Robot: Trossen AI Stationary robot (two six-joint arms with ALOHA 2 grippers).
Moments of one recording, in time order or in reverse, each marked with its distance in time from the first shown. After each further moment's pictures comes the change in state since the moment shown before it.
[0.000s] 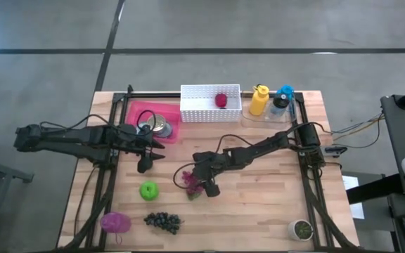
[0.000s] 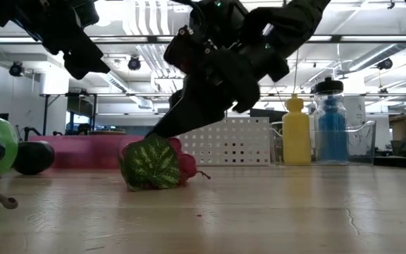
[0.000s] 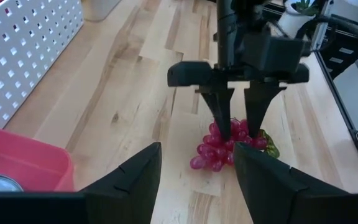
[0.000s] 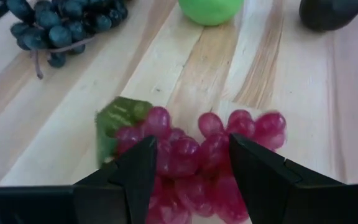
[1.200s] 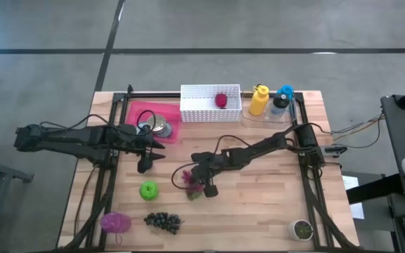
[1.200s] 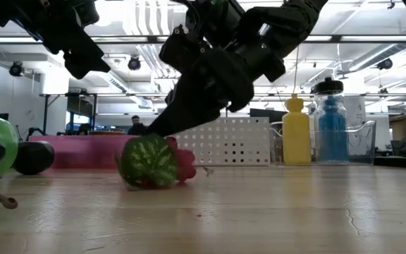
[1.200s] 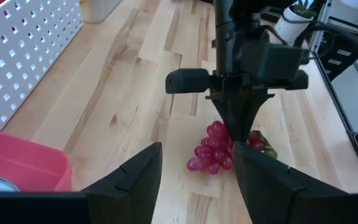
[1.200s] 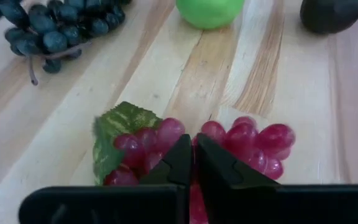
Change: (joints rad) left arm -0.002 0.001 0.000 0.007 0.002 -0.003; right arm 0.000 0.023 0.026 0.007 0.001 0.006
